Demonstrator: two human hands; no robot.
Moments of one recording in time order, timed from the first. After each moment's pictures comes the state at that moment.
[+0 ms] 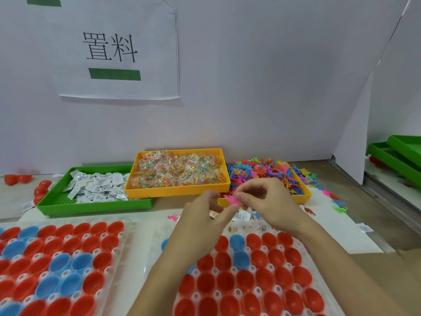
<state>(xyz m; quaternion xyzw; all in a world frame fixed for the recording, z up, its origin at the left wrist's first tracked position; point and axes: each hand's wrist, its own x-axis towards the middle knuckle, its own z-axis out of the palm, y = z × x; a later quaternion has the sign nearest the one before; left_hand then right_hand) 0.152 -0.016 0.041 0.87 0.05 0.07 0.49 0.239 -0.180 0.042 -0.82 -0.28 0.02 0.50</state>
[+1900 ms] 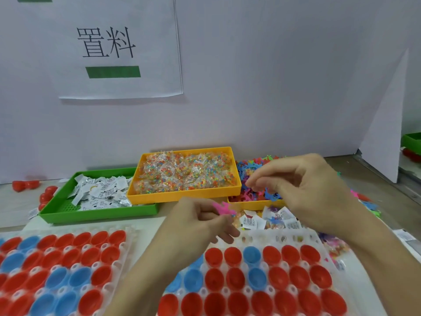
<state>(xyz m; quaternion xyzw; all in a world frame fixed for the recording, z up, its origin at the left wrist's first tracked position) 0.153 0.004 0.058 0.79 0.03 -0.02 0.61 0.215 -0.182 0.100 -0.81 -0.36 -0.05 0.46</state>
